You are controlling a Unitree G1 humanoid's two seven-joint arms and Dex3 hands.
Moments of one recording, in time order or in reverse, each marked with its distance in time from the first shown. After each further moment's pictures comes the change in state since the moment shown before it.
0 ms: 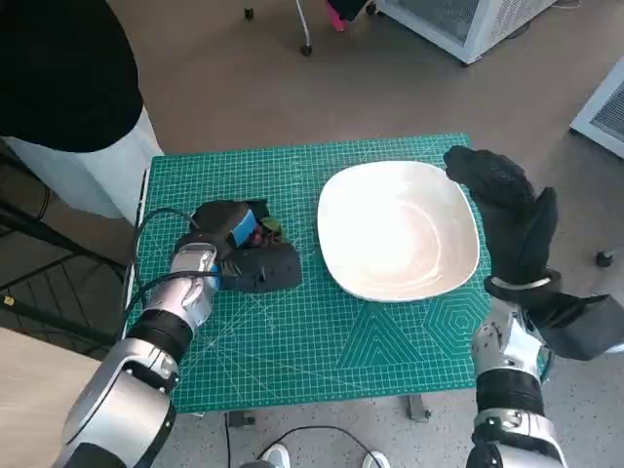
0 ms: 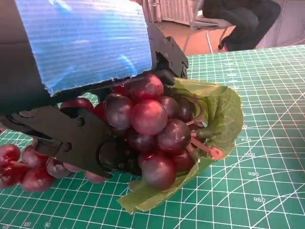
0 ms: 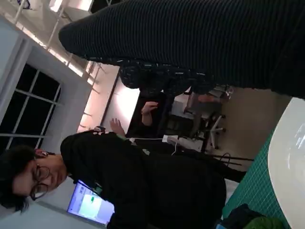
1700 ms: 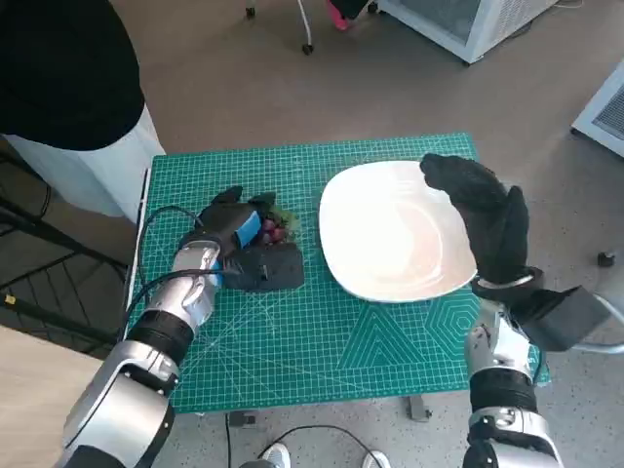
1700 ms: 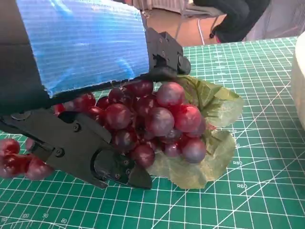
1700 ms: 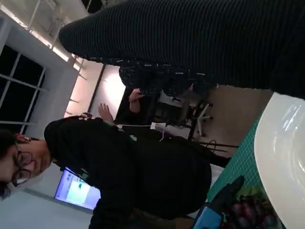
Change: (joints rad) left arm 0.013 0.000 0.036 -0.046 0.009 -0.019 -0.075; right arm -0.009 0.007 0.027 0.047 -0.066 -0.012 -0.016
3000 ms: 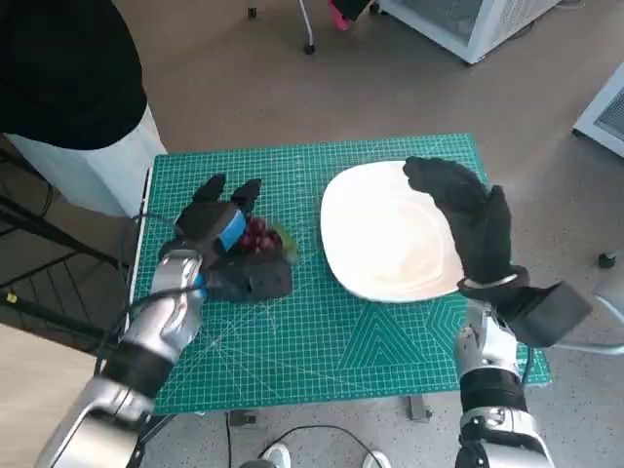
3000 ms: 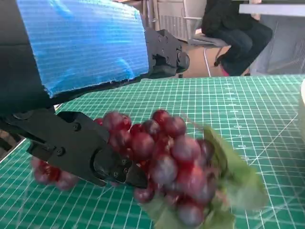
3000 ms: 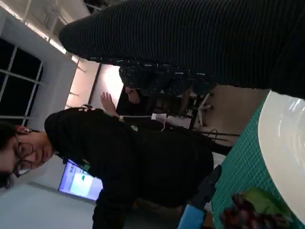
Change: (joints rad) left arm 0.182 0.090 0.048 -0.452 0.080 0.168 -0.079; right arm -0.001 0.033 0.026 0.004 -0.008 0.020 -0.006
